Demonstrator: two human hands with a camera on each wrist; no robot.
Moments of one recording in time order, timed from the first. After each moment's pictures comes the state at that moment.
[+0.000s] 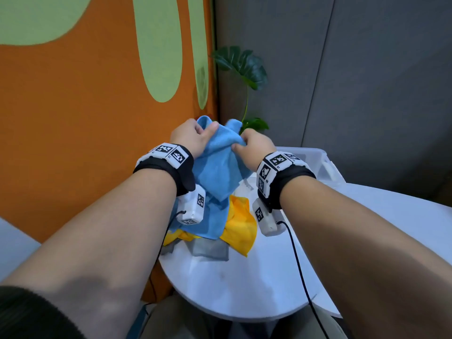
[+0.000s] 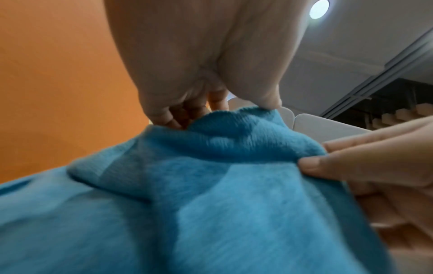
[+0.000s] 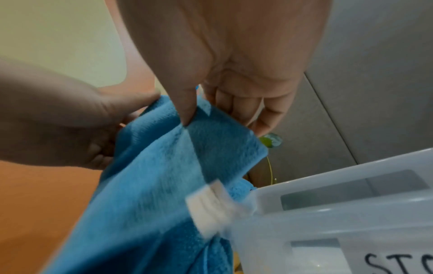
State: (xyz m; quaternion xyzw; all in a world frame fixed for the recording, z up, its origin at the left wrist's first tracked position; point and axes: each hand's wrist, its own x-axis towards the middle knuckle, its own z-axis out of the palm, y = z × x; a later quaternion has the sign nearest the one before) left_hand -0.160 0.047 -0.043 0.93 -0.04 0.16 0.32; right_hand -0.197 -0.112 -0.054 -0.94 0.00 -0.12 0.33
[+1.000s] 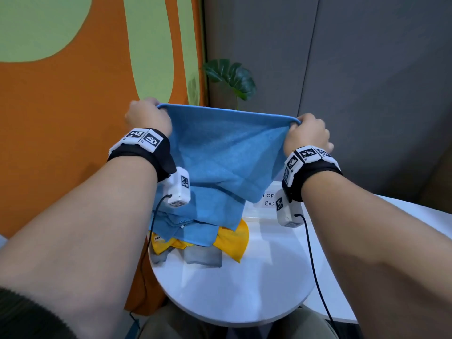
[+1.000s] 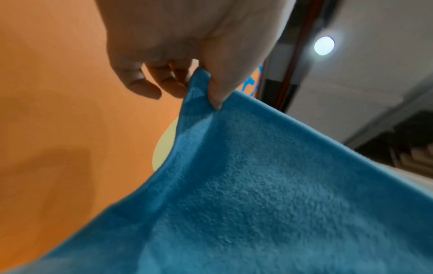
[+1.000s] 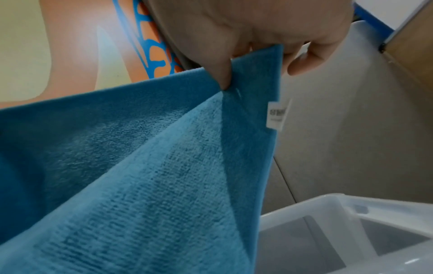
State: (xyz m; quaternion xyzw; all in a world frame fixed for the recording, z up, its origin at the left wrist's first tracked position) left_hand -0.140 0.084 0.010 0.91 0.09 0.30 0.26; right_hand -0.214 -0.187 -0.021 -0.85 0.28 -0.33 0.30
